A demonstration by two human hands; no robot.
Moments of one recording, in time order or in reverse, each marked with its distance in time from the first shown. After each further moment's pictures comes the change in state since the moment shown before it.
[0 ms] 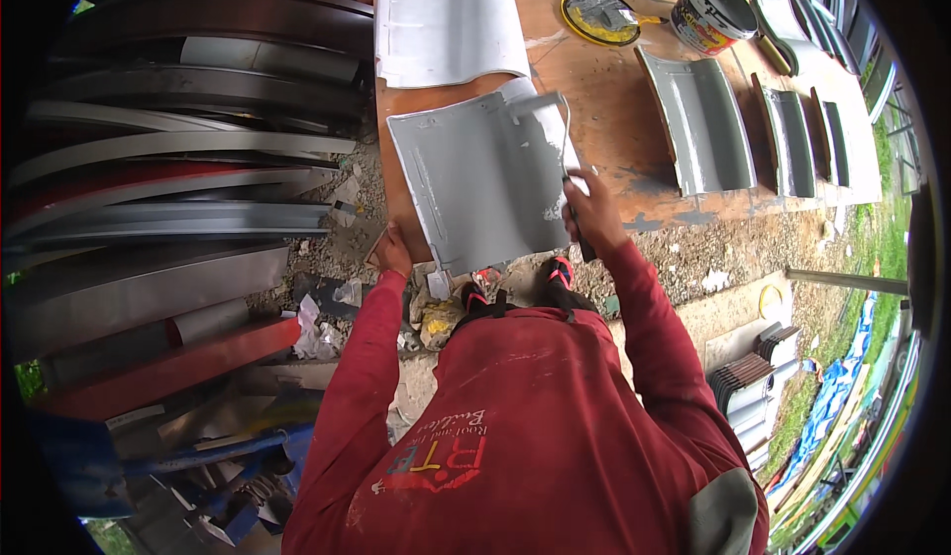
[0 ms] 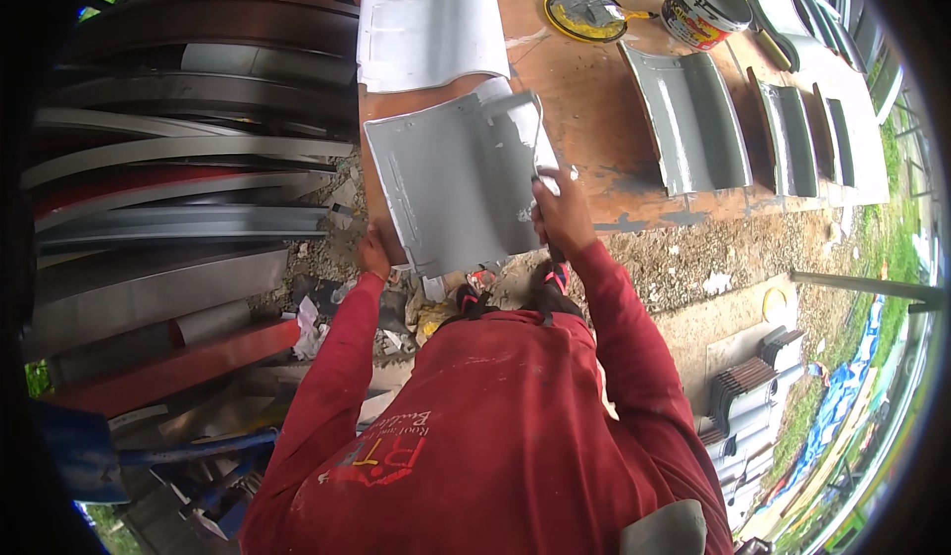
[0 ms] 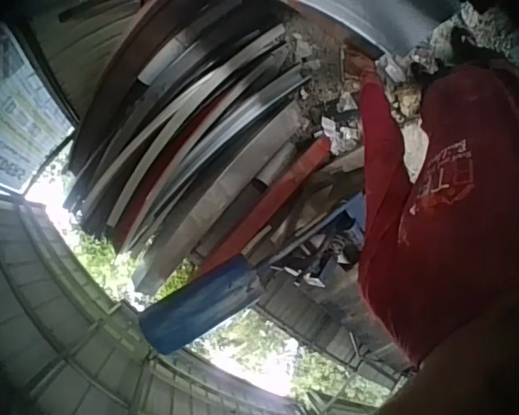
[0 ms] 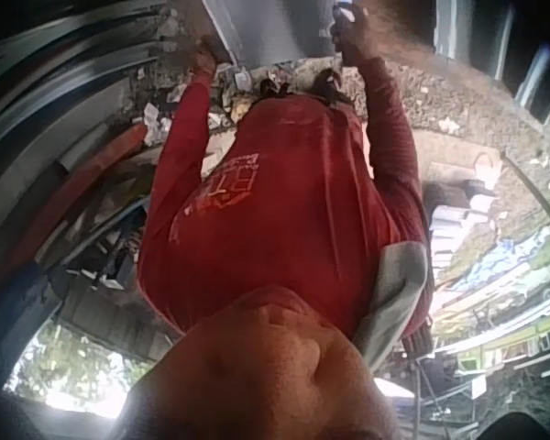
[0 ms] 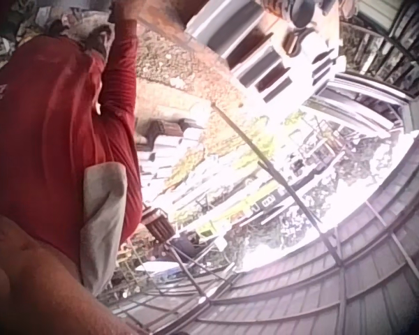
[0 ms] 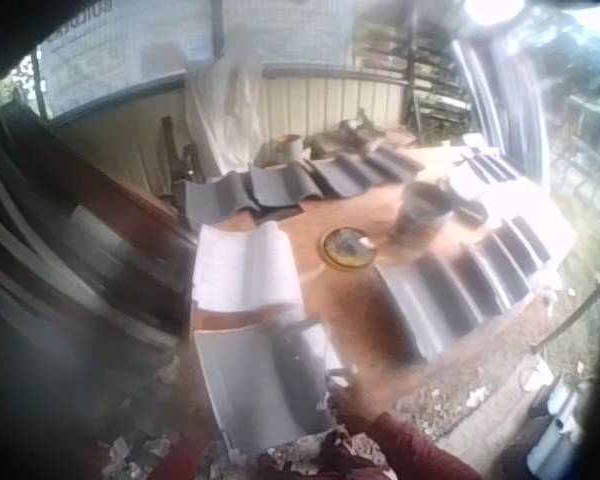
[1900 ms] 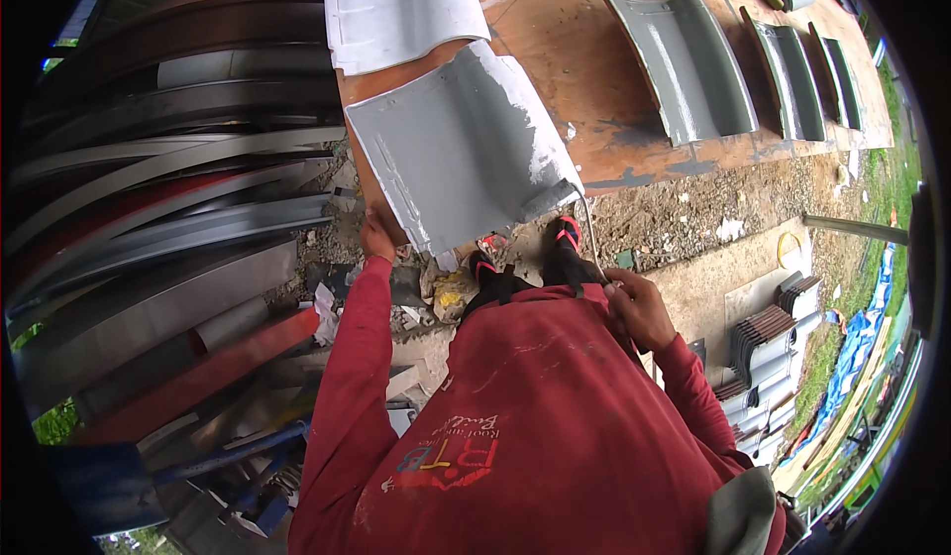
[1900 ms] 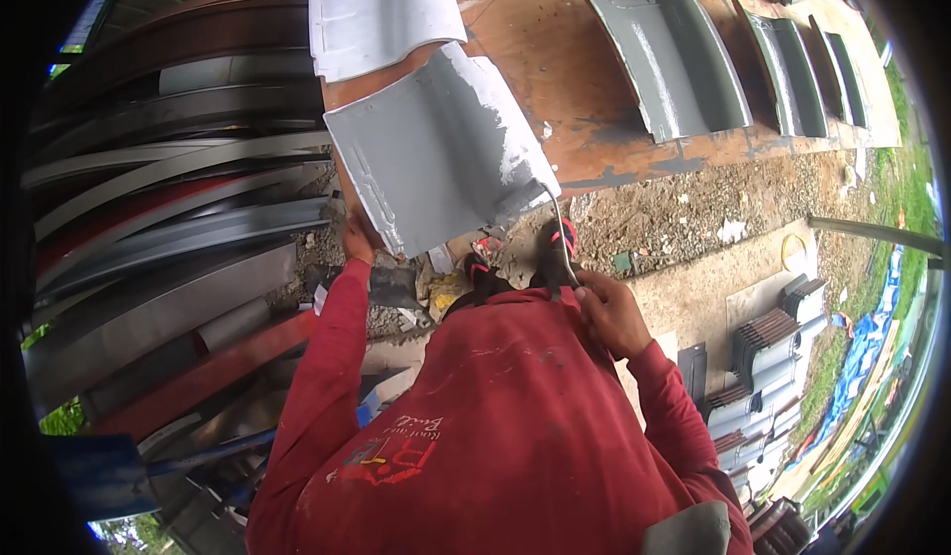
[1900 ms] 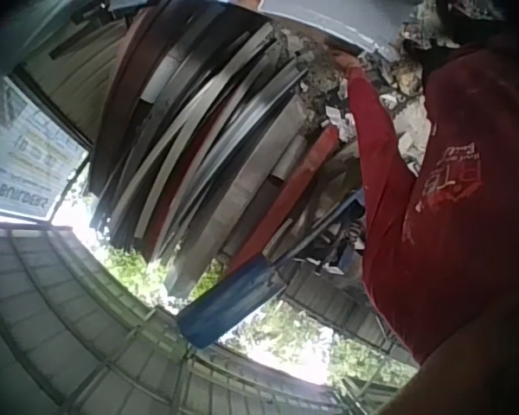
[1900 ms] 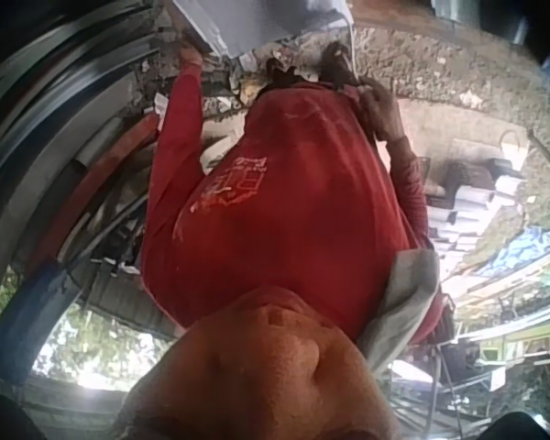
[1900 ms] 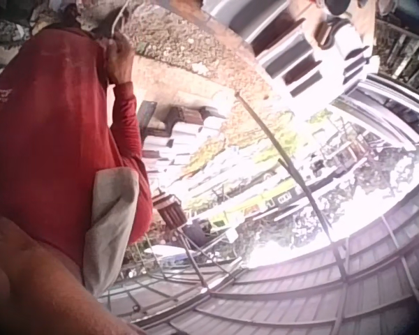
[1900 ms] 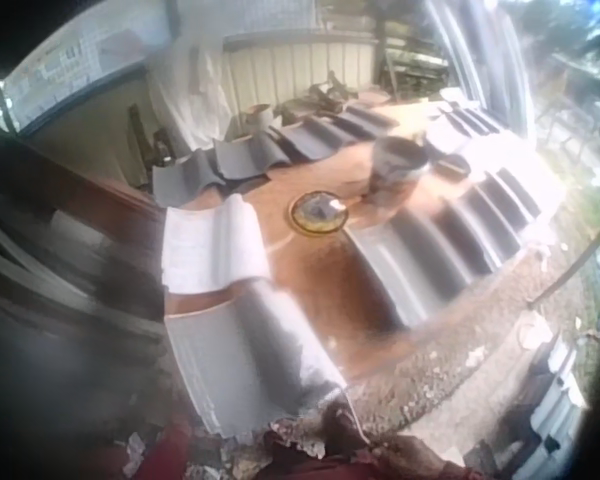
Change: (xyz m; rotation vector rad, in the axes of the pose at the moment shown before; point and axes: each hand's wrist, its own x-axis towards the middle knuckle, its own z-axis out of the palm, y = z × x) left_hand 0.009 -0.010 0.002 0.009 -0.060 -0.118; right_hand -0.187 0.054 -0.094 -0.151 -0.069 0.312
